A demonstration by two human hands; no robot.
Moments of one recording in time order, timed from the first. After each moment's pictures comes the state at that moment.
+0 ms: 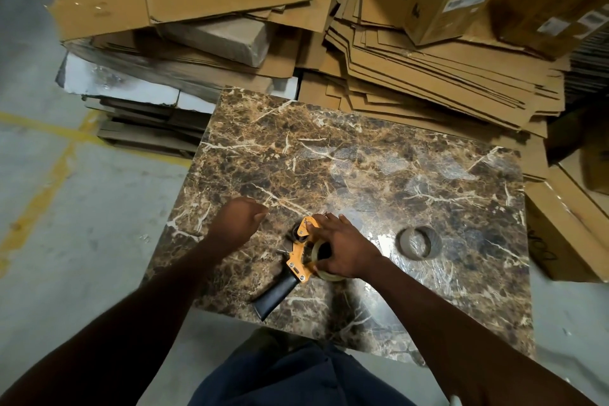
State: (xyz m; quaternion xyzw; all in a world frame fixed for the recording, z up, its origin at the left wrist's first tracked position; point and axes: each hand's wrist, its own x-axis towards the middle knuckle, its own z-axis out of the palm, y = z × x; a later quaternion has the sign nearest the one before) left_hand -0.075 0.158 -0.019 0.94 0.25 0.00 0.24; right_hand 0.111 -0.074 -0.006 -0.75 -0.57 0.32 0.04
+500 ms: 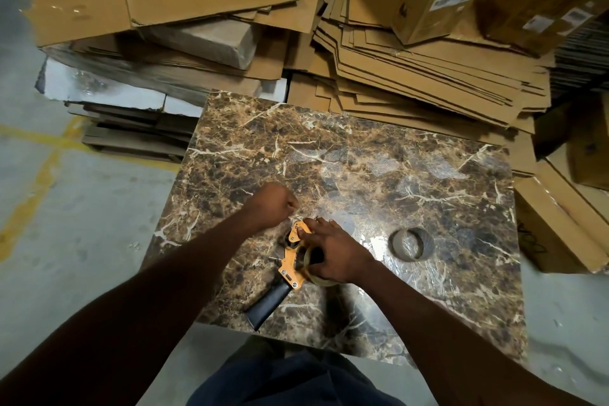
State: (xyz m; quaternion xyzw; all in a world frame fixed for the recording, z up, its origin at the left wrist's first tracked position) left_hand 0.031 0.139 -0.001 0.92 0.22 -0.12 0.30; right_hand 0.113 -0.074 -0.004 -0.74 -0.58 0.33 0.06
